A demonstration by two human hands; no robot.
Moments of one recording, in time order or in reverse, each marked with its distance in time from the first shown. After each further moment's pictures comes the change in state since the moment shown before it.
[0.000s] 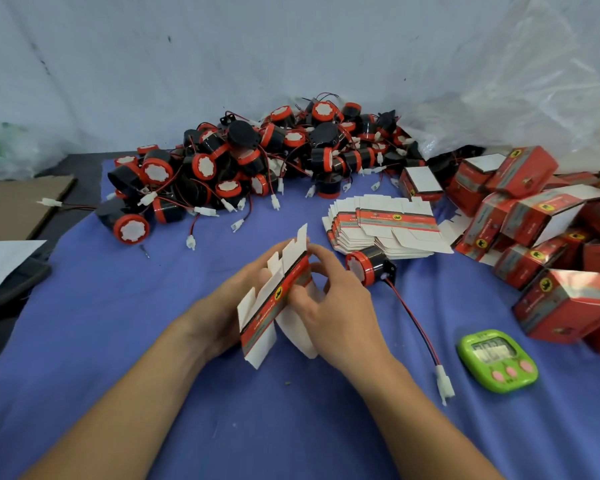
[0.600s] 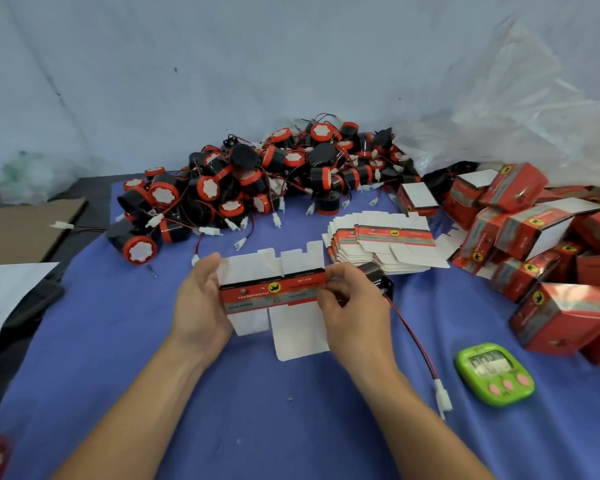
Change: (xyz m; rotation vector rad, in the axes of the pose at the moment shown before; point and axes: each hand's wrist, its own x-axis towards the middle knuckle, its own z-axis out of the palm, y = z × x) left_hand 0.010 0.001 -0.024 -0.368 0.408 0.152; right_hand 0.008 0.009 -0.009 0.160 0.161 0.031
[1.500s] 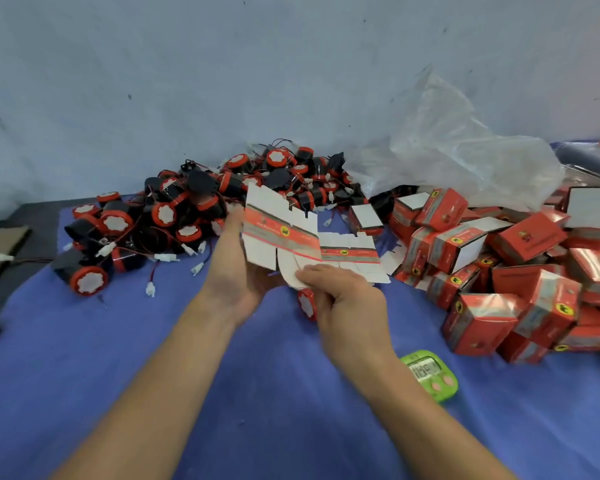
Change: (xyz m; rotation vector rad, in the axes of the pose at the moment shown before) left_hand 0.041 0.021 0.121 0.016 -0.125 -0.057; right_hand 0.007 -0.031 -0.061 -0.341 0.224 -0.457
